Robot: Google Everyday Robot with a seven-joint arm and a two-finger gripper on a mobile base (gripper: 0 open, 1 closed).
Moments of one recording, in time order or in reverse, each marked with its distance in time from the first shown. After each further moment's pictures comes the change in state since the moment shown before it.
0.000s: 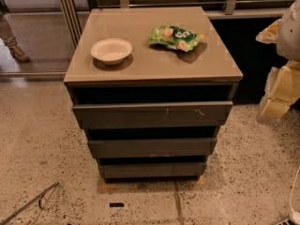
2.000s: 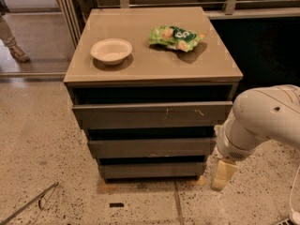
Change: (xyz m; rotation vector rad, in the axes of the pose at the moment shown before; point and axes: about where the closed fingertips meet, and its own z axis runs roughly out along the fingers) arm 0.048 0.079 0.277 -0.140 0.051 0.006
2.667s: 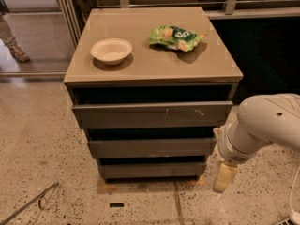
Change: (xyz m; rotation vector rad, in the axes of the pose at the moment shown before) arm 0.008 -0.002 0.018 0.000 -0.037 -0.039
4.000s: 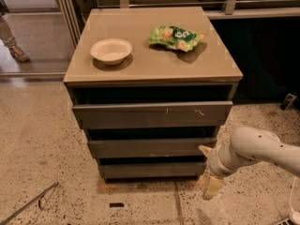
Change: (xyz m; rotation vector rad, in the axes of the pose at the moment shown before) arm 0.017 -0.011 0.160 -0.064 -0.213 -0.109
